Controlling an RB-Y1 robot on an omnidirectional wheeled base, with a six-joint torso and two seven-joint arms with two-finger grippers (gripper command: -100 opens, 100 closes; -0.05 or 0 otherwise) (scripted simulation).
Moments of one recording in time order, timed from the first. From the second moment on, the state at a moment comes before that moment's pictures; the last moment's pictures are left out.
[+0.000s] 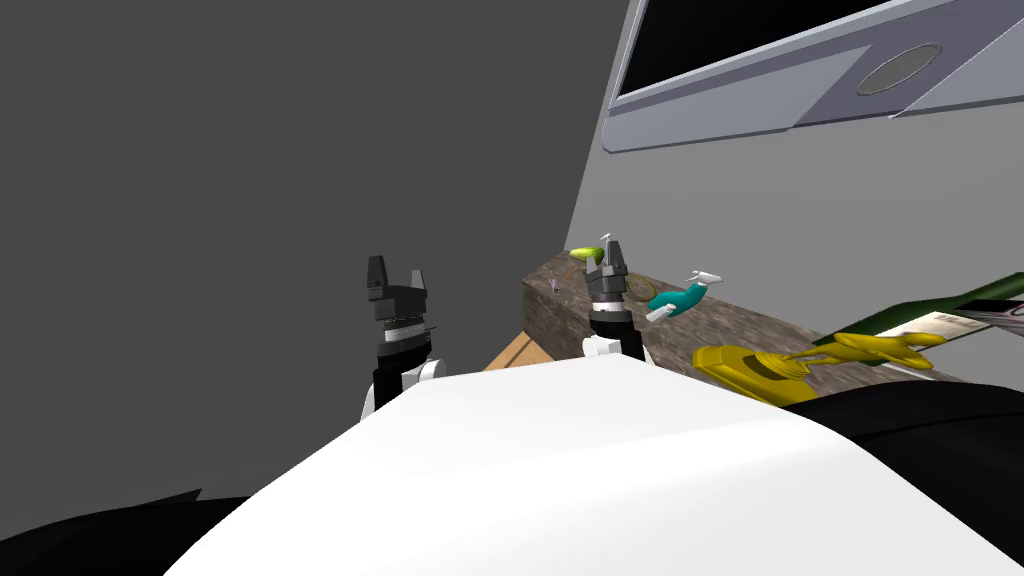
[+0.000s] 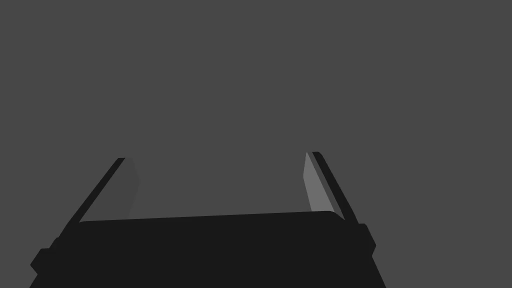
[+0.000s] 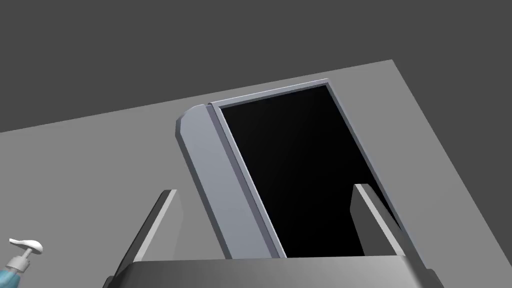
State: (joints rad) left arm 0.52 0.02 -0.06 -2.39 -0.06 -0.37 0.08; right arm 0.49 -0.03 0.04 -2.27 -0.04 -0.43 0.09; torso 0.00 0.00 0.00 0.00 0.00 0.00
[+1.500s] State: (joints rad) left arm 0.52 0.02 -0.06 -2.39 -0.06 -0.37 0.08; right arm 0.41 -0.43 0.22 -2.01 -0.03 -0.42 0.26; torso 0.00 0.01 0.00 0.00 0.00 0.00
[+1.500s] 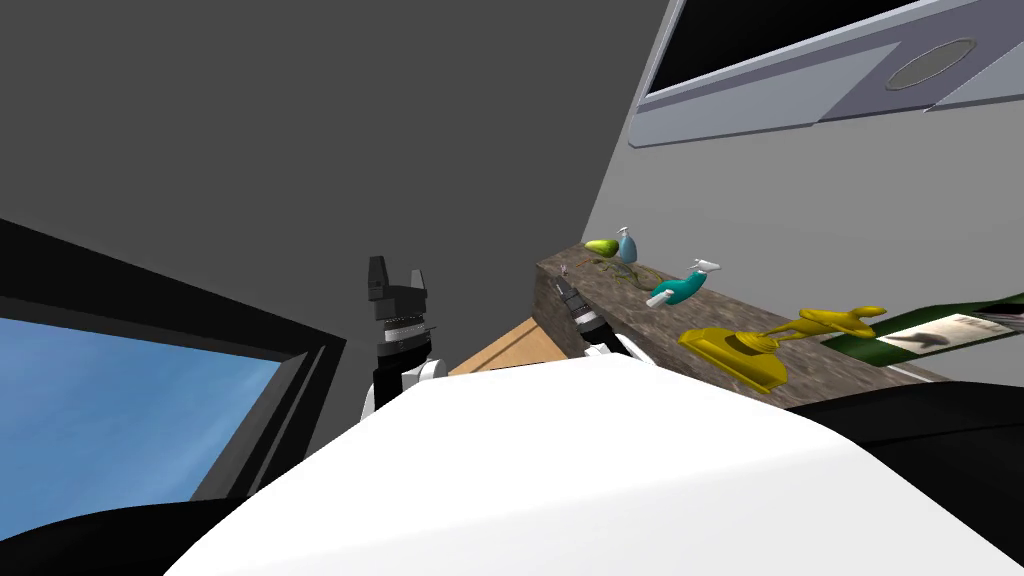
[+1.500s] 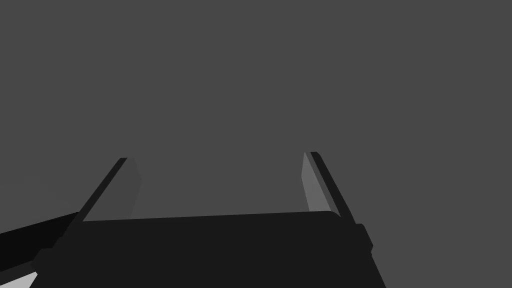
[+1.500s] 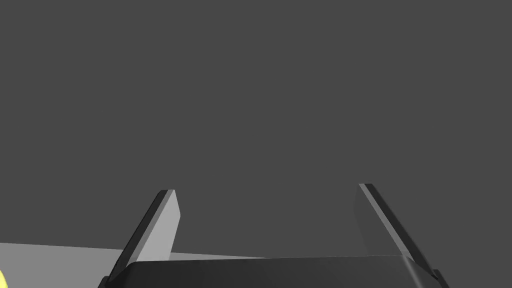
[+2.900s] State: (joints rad) left arm 0.52 0.02 -0.06 -2.39 -0.06 -0.37 0.08; right arm 0.33 -0.79 0.40 -1.73 -0.04 -0.39 0.43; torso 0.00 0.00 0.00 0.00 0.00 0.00
